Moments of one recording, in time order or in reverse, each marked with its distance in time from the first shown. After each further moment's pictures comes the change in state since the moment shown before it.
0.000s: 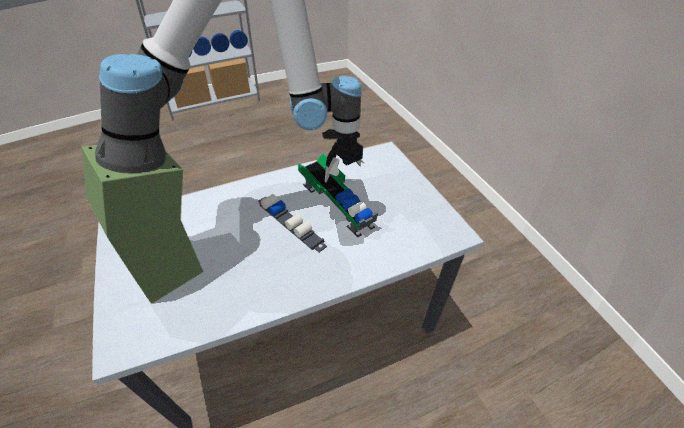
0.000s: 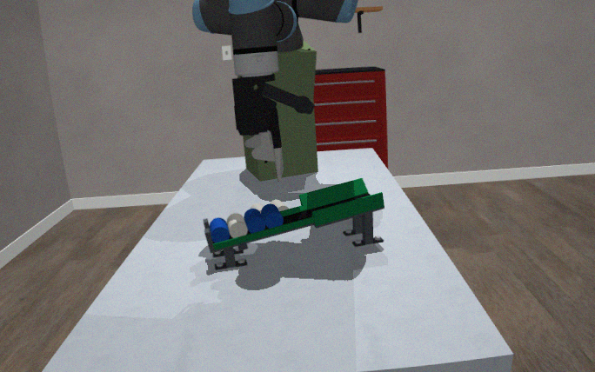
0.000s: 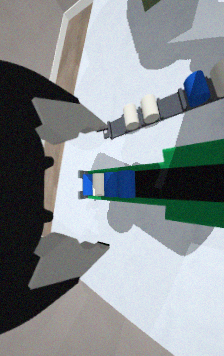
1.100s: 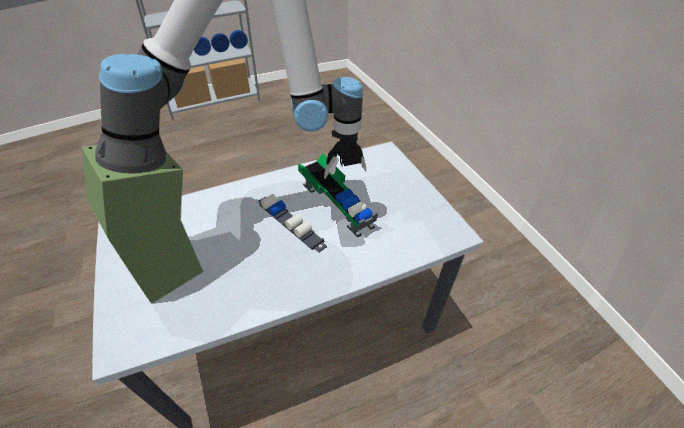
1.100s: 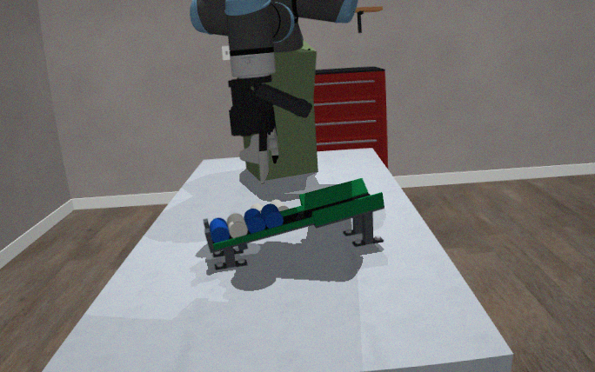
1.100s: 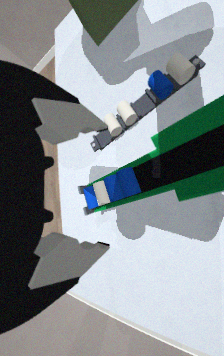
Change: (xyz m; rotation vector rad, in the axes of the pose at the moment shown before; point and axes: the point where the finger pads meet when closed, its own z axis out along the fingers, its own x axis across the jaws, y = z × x) arm 0.006 0.008 0.002 0.003 0.000 0.339
